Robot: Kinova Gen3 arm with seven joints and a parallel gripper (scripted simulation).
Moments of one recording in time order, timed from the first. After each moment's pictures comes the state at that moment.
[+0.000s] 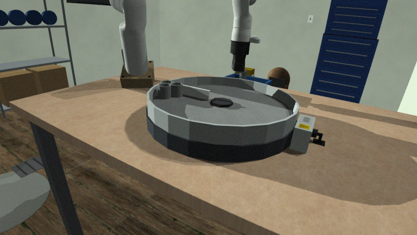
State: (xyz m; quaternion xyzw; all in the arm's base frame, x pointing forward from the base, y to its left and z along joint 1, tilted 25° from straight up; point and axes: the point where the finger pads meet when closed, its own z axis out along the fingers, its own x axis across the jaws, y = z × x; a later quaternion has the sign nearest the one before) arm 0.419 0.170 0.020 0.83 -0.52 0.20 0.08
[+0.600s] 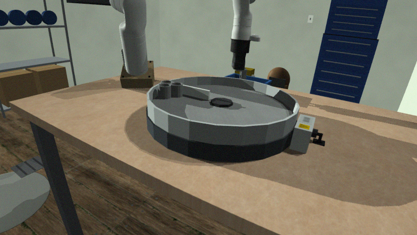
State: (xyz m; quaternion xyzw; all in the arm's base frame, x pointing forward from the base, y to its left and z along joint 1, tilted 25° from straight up) arm 0.418 0.172 0.026 0.82 -0.52 0.20 0.08
